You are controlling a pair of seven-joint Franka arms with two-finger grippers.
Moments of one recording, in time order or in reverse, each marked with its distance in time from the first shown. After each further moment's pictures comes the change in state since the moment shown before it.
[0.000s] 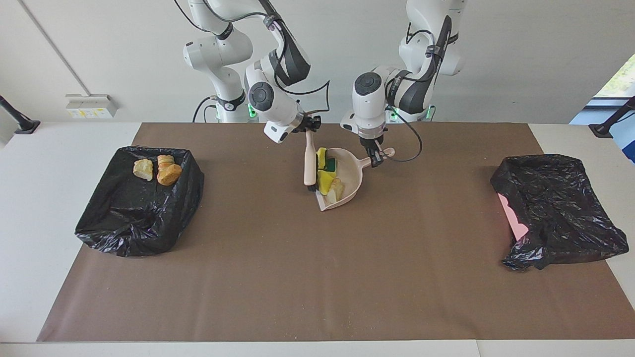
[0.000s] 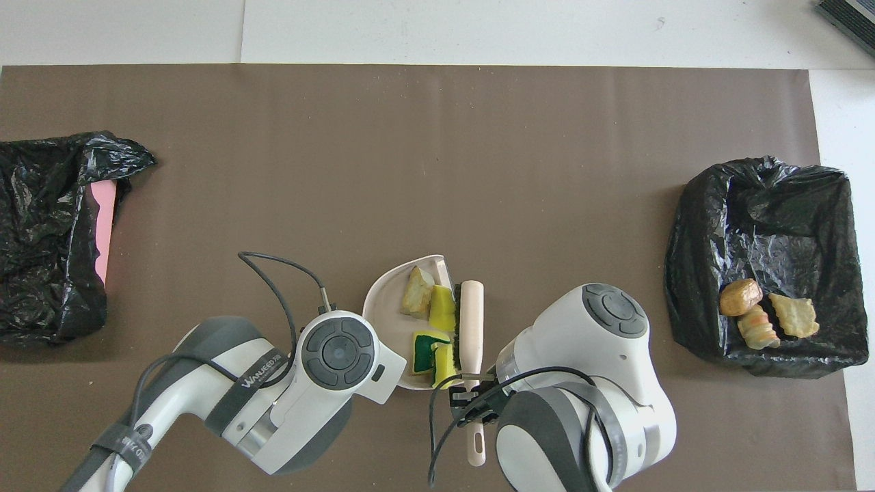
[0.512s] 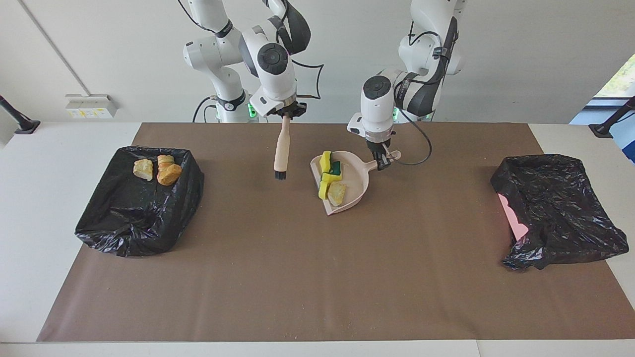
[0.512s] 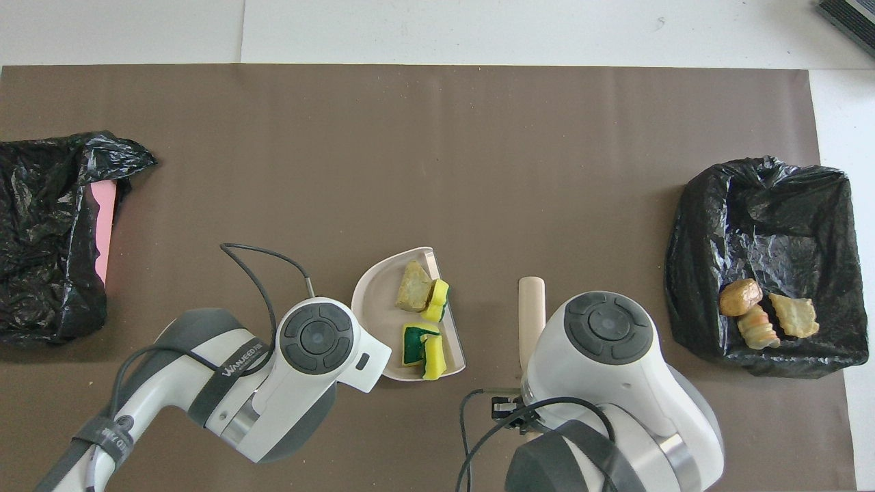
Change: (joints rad) left arm 0.053 0.000 0.001 0.000 0.000 0.008 0.043; right arm -0.010 -0.071 0.001 0.063 -0.370 -0.225 0.151
